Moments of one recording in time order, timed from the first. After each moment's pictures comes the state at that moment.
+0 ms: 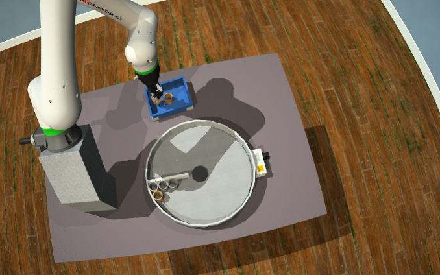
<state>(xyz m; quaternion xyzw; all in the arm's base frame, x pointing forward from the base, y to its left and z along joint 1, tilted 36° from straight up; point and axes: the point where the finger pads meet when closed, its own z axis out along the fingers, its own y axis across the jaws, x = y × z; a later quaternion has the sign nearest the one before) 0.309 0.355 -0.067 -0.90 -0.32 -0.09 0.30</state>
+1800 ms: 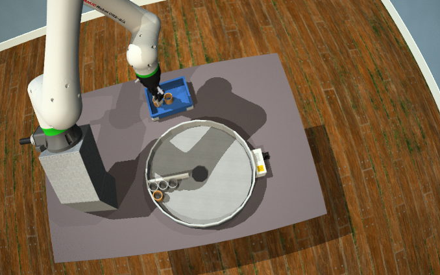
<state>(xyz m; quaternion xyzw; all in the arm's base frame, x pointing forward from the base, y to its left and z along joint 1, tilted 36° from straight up) 0.308 0.368 -0.086 -0.90 -0.32 -0.09 0.30</state>
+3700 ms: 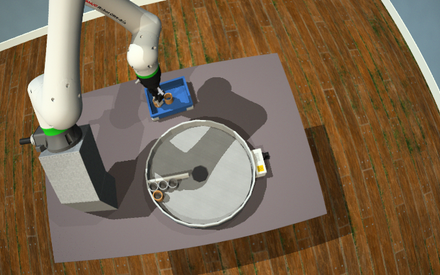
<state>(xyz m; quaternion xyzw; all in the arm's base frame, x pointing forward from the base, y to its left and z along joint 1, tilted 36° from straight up) 0.308 0.372 -0.090 -0.90 -0.32 -0.09 0.30</state>
